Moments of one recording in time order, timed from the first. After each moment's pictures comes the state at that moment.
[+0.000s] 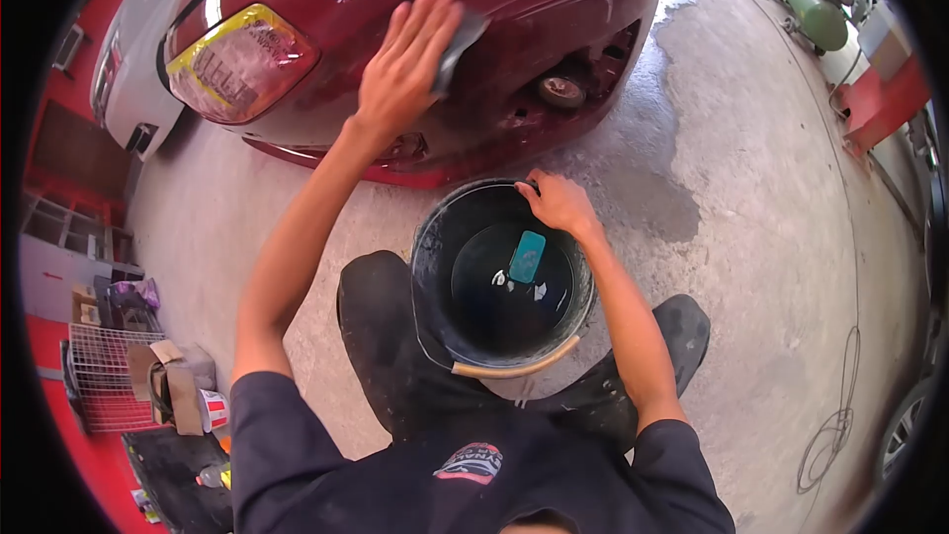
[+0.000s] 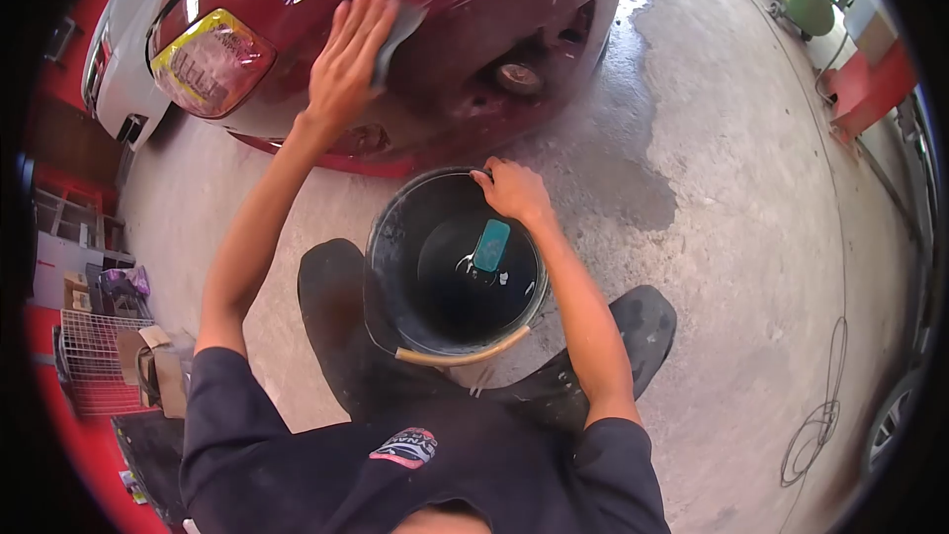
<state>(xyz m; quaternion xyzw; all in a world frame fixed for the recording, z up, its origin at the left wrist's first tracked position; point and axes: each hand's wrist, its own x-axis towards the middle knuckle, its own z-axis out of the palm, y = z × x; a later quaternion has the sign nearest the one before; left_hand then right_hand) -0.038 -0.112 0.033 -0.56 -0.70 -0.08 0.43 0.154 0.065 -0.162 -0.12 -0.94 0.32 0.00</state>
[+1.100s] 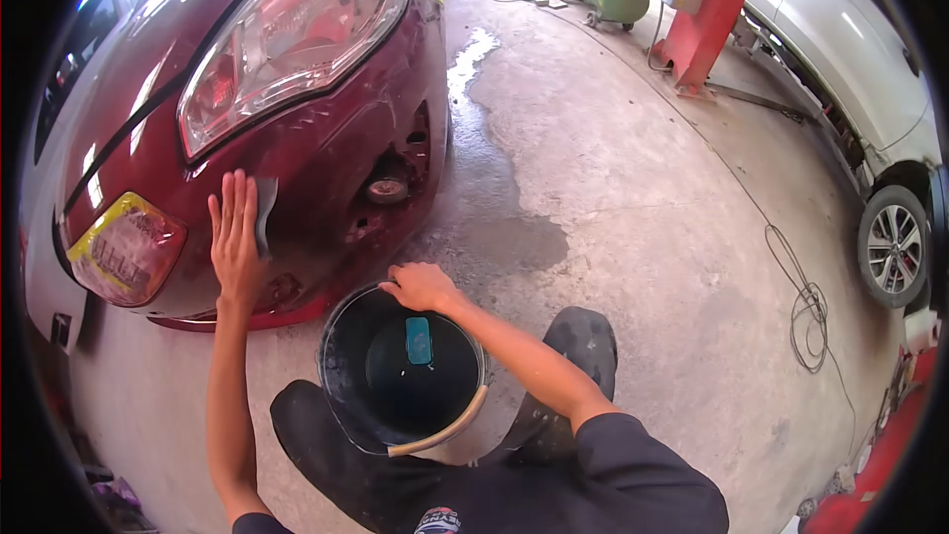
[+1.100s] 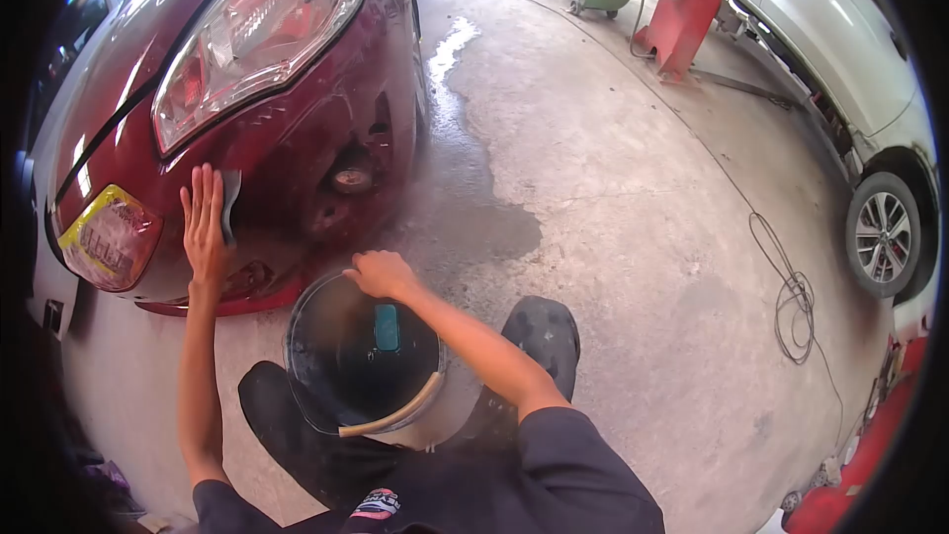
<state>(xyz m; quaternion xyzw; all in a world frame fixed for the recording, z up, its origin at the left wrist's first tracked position) -0.045 -0.140 0.023 -0.53 -0.72 -0.08 0.44 0.162 0.060 -0.161 -0.13 -0.94 0.31 0.02</state>
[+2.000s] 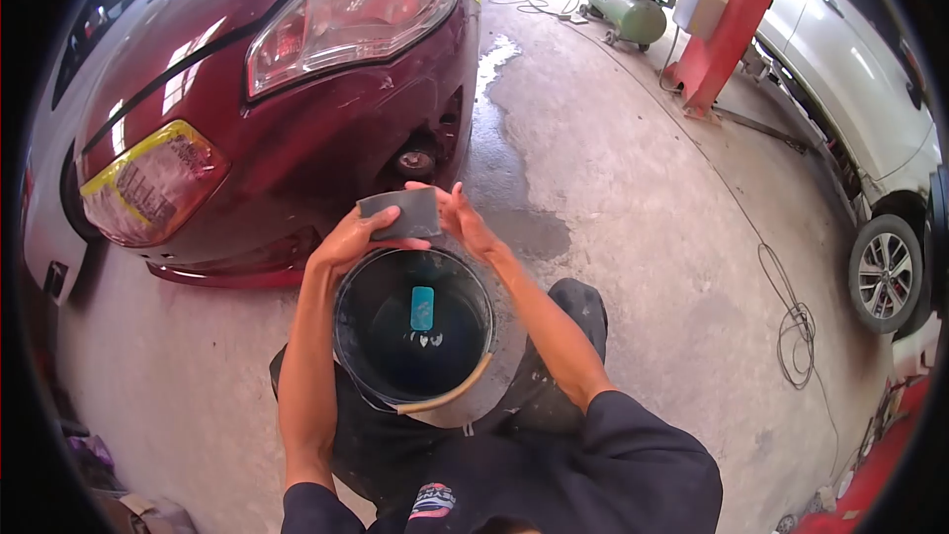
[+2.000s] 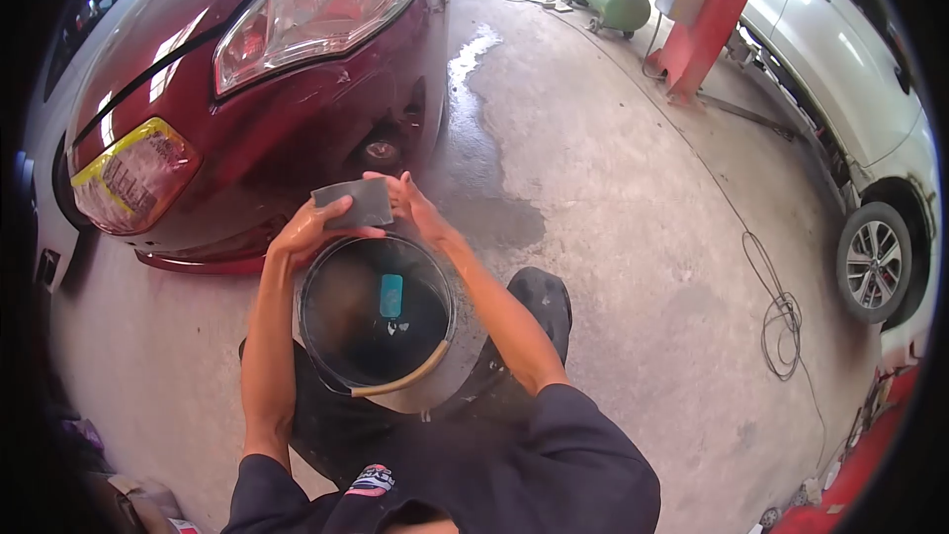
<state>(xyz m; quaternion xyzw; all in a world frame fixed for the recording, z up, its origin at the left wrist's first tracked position) 0.076 -0.111 0.006 -0.34 -0.50 -0.63 -0.49 0.199 0.076 -0.085 0.04 -0.55 0.82 0.16</state>
